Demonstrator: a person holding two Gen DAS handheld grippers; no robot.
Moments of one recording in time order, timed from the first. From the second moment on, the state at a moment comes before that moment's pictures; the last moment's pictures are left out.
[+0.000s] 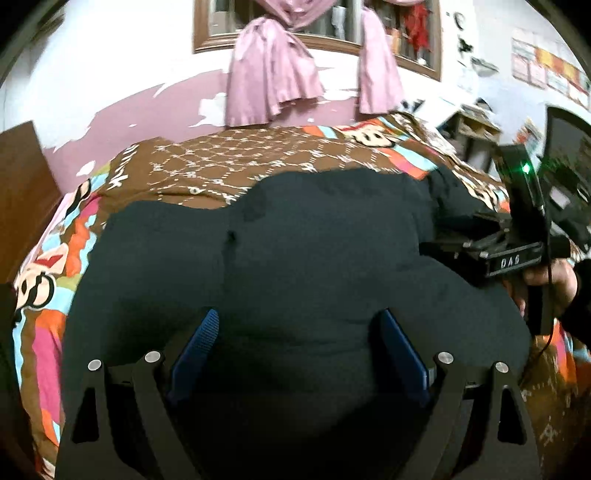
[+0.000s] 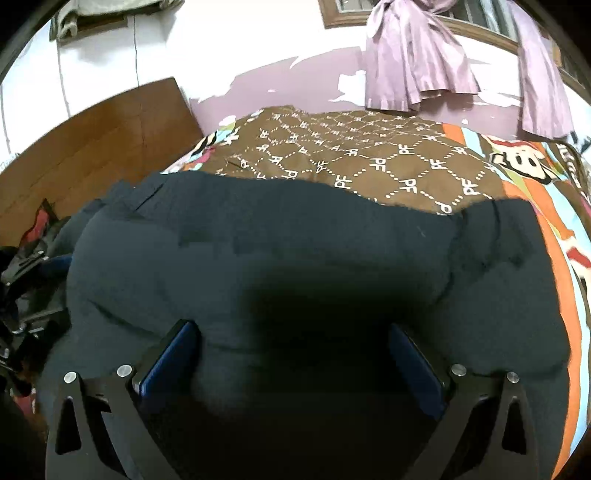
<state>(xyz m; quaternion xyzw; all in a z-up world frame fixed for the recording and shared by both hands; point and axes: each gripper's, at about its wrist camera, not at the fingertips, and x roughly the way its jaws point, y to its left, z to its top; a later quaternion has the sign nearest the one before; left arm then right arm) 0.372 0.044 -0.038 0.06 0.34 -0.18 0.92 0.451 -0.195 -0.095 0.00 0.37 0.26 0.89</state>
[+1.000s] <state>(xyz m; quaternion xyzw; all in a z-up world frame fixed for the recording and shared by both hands) 0.422 0.081 -0.057 -0.02 0.38 -0.13 0.91 0.508 -0.176 -0.118 -0.05 0.46 0.27 0.85</state>
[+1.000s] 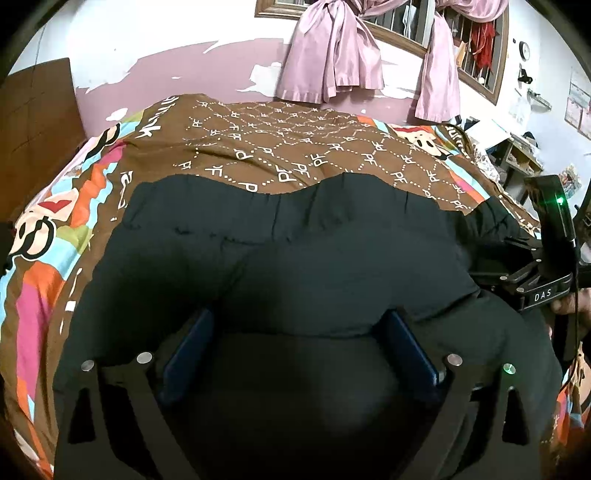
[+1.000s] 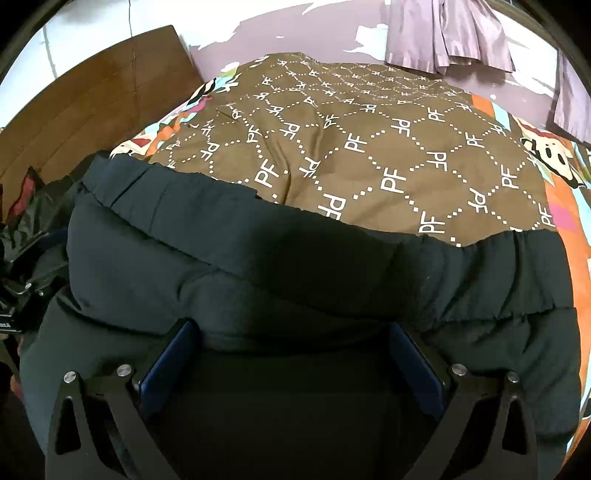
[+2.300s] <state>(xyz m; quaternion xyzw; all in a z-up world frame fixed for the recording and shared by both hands) 0.424 0.080 -0.068 -0.03 0.38 -0.13 0.92 0.498 -0.178 -0.125 -0.05 0.43 0.26 0.86</state>
